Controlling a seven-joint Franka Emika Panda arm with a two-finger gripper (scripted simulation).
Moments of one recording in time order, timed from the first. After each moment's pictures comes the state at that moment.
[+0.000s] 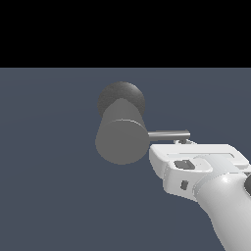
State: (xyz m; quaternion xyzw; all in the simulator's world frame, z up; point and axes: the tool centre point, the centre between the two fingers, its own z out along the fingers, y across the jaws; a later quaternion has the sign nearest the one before) arm -0.106 -0.156 0.104 -0.01 0.72 0.02 0.70
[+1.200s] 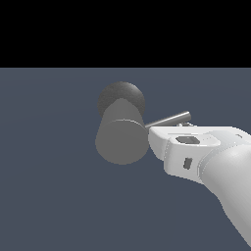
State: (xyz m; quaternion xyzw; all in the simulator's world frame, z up) arm -0.109 -0.151 0.152 0.00 0.73 0.02 0.69
